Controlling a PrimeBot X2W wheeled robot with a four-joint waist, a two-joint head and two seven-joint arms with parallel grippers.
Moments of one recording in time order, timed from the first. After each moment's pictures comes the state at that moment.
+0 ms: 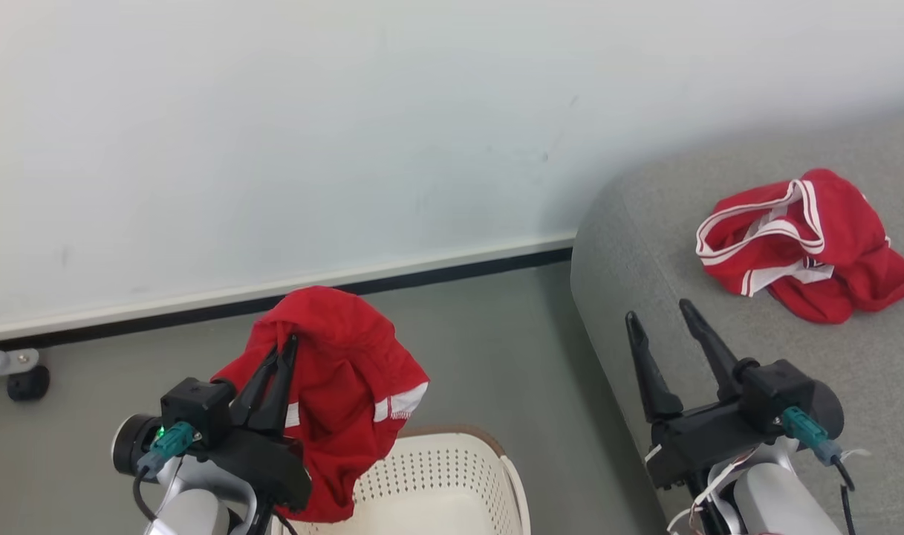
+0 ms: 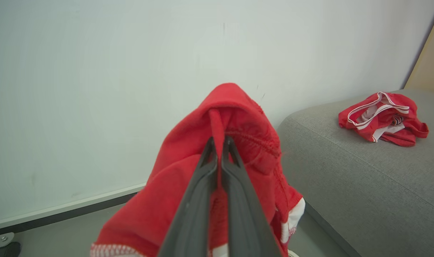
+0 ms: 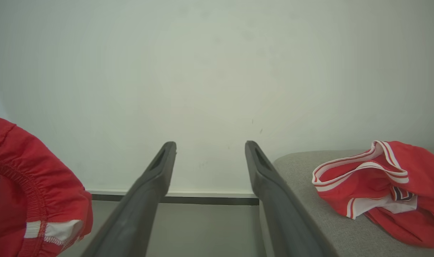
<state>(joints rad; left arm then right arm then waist) -0.31 0.15 -0.25 0.49 -0.34 -0.12 -0.24 -0.31 -0.09 0.23 0.37 0.18 0.08 -0.26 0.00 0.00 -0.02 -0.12</state>
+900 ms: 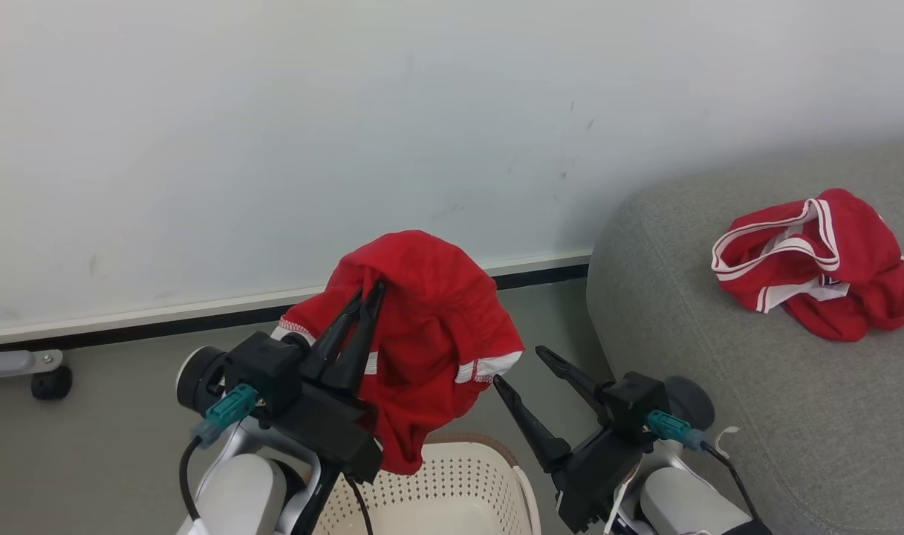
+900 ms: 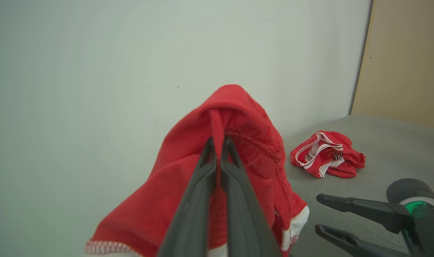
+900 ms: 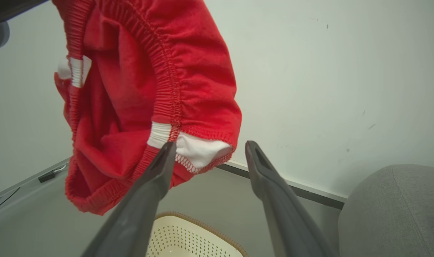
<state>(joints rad) -0.32 0.11 -0.35 0.19 -0.34 -0.12 -0.11 -0.47 -0.11 0.70 0.56 0.35 0.12 -0.26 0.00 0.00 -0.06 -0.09</state>
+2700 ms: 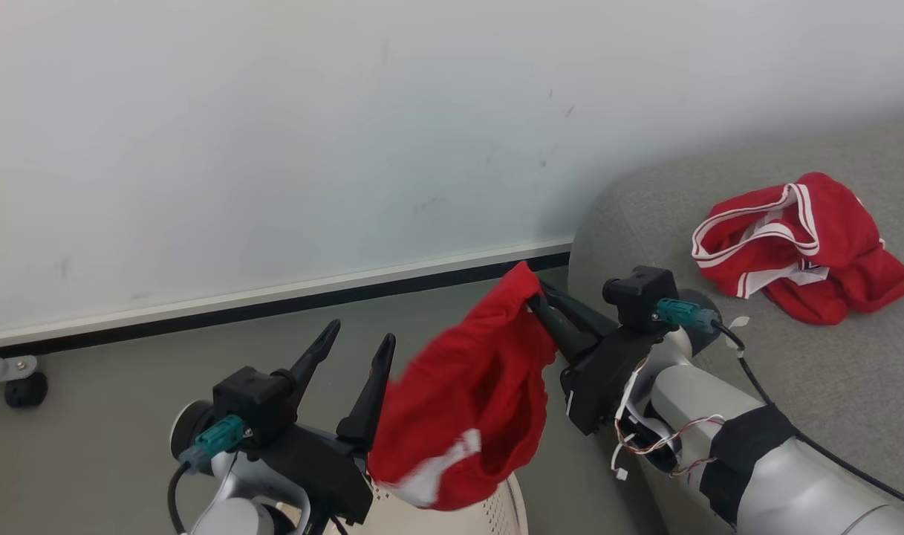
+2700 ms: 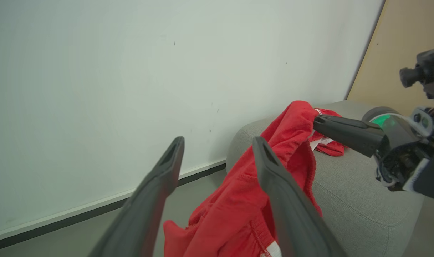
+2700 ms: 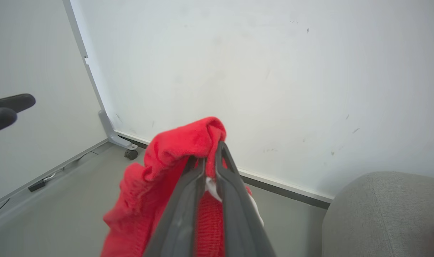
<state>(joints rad) -0.23 0.12 -0.33 0.13 -0.40 -0.10 -0.02 -0.82 -0.18 1.07 0.76 0.78 0.12 -0.26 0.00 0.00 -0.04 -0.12</state>
